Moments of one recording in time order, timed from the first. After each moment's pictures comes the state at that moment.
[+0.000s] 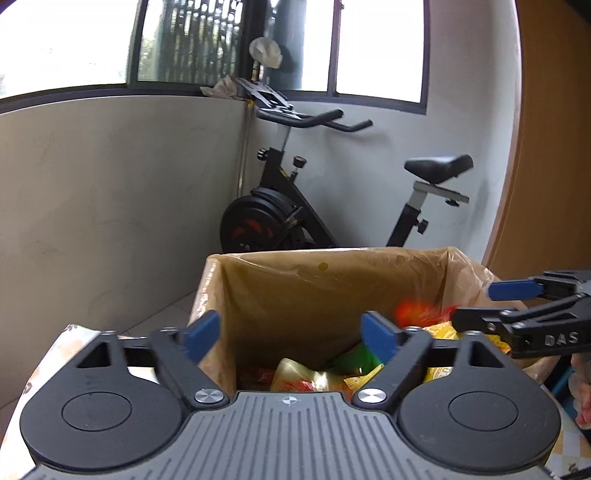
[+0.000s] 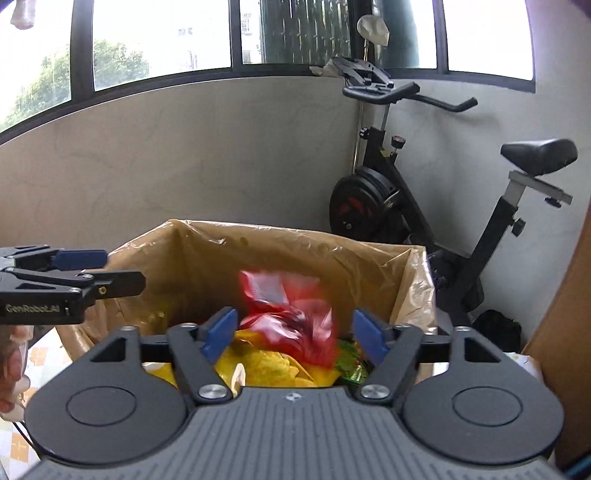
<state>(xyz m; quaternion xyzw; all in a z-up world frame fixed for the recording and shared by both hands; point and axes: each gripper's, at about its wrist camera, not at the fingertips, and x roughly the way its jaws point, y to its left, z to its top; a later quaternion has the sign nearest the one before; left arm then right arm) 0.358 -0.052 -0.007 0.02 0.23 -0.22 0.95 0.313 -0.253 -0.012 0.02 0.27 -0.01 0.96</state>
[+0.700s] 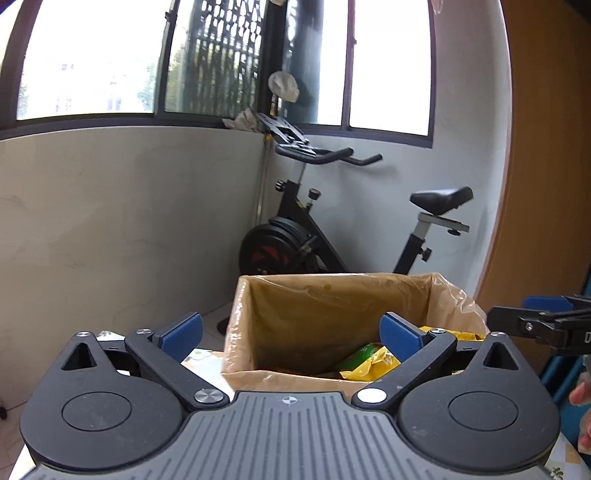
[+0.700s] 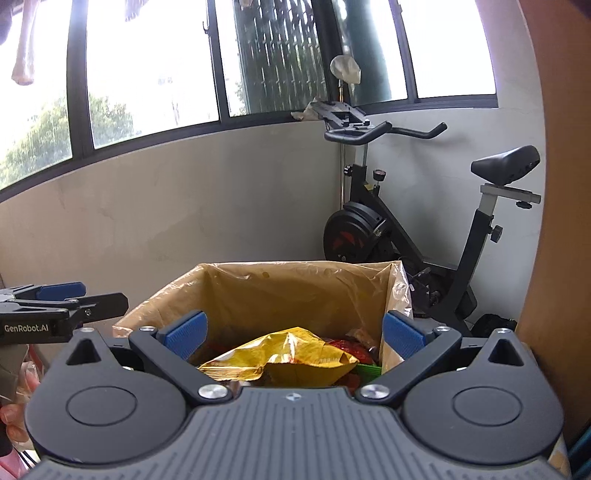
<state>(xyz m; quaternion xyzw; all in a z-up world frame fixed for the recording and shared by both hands) 0.293 -0.028 0.028 0.01 0.18 -0.19 0.96 0.228 -0.230 0.028 0.08 0.20 -0.04 0.98</state>
